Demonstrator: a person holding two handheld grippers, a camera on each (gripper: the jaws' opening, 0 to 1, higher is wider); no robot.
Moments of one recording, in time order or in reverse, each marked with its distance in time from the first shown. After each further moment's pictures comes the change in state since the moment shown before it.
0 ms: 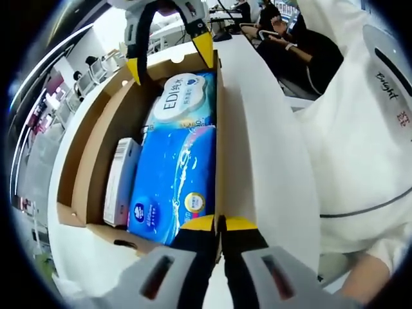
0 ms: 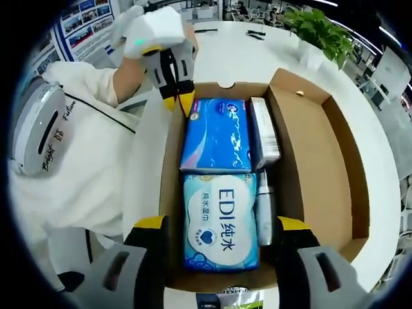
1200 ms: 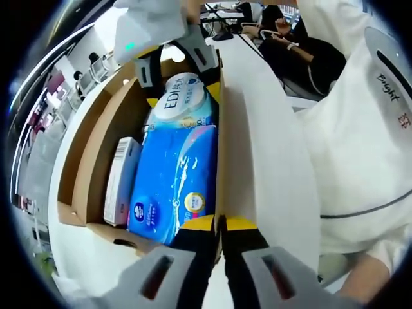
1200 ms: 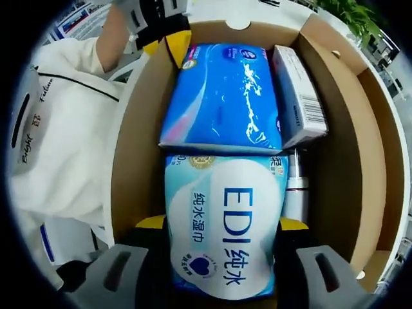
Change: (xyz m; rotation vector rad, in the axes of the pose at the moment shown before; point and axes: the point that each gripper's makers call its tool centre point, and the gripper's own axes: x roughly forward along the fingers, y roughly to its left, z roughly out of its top) left arm 0.001 0.000 -0.001 -0.006 0.005 0.006; right arm 0.065 0.007 -0.022 -0.034 0.159 0.040
